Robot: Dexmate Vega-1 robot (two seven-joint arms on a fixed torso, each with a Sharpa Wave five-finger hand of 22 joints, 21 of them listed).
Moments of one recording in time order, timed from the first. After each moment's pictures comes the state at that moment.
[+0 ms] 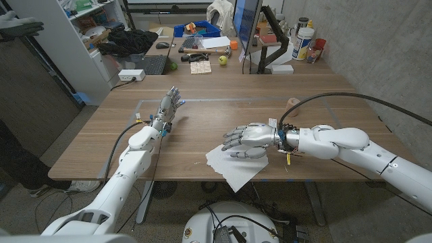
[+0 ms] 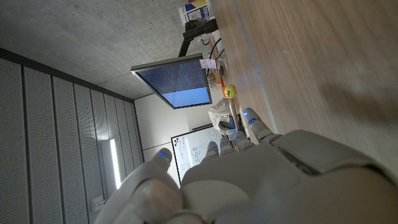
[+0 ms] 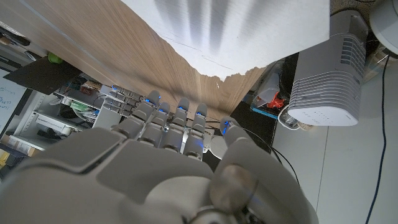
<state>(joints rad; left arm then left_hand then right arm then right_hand) 0.88 0.32 0.10 -1.24 -0.40 -0.20 -0.23 0.02 0.07 0.34 0.19 0.31 -0.17 -0.06 0.19 0.18 -0.17 -0.08 0.19 0.17 -0.17 -0.03 0.19 0.19 -0.17 -0.03 0.75 0.18 -0.87 -0.93 -0.54 -1.84 -0.88 0.71 -0.01 0.27 0.11 0.48 -0.04 0.24 0.43 -0.13 0.18 0.18 0.39 -0.07 0.20 0.18 0.21 -0.04 0.17 0.16 0.17 -0.04 0.40 0.18</state>
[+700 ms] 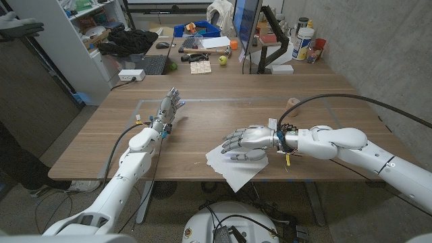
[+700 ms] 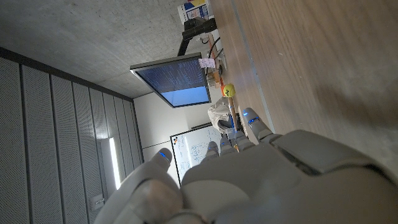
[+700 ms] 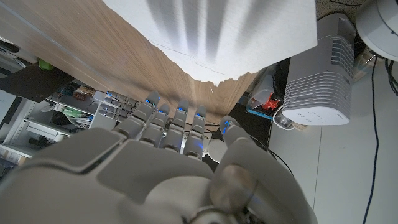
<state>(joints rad) 0.90 0.31 0.10 -1.26 -0.40 -0.20 -0.21 0.02 0.07 0.34 0.19 0.31 -0.17 -0.06 0.19 0.18 -0.17 -0.08 0.19 0.17 -0.17 -0.03 0.19 0.19 -0.17 -0.03 0.75 0.18 -0.86 -0.92 -0.56 -1.82 -0.87 0.74 0.03 0.27 0.11 0.49 -0.04 0.23 0.40 -0.13 0.18 0.18 0.36 -0.06 0.19 0.18 0.19 -0.04 0.17 0.16 0.17 -0.04 0.38 0.18</state>
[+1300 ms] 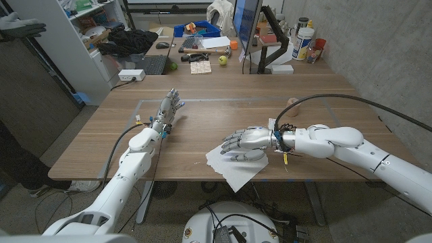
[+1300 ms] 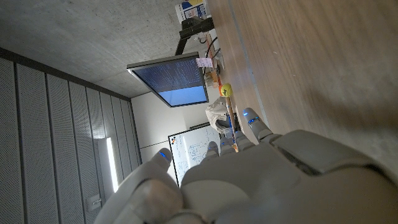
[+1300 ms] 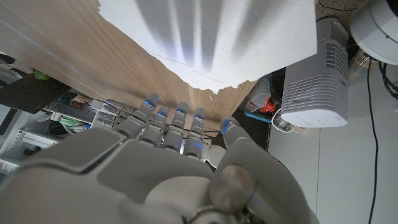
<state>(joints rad) 0.89 0.31 0.10 -1.23 -0.40 -0.20 -0.22 0.02 0.07 0.34 0.19 0.31 -0.17 -0.06 0.19 0.18 -0.17 -0.08 0.19 0.17 -0.17 -0.03 0.19 0.19 -0.17 -0.03 0.75 0.18 -0.82 -0.90 -0.59 -1.79 -0.85 0.74 0.08 0.27 0.11 0.49 -0.05 0.23 0.36 -0.13 0.18 0.18 0.33 -0.06 0.19 0.18 0.16 -0.04 0.17 0.17 0.15 -0.03 0.37 0.18</state>
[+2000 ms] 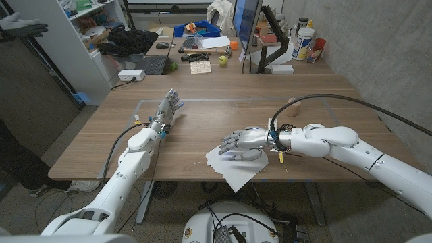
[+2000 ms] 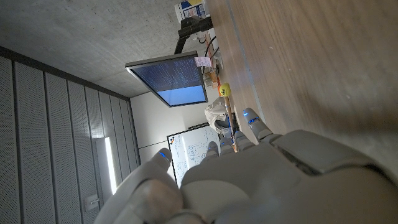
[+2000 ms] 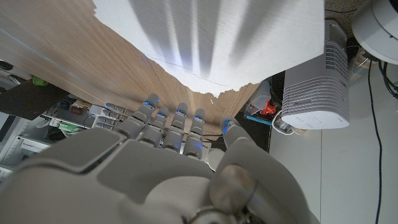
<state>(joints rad) 0.87 0.31 0.09 -1.18 -0.41 -0.21 -0.25 0.02 0.07 0.34 0.19 0.31 -0.17 -0.06 0.19 0.18 -0.17 -0.08 0.19 0.17 -0.17 -0.03 0.19 0.19 -0.17 -0.03 0.74 0.18 -0.81 -0.87 -0.61 -1.78 -0.85 0.71 0.12 0.27 0.11 0.48 -0.05 0.23 0.34 -0.13 0.17 0.18 0.32 -0.07 0.19 0.18 0.15 -0.04 0.17 0.17 0.15 -0.04 0.37 0.18</state>
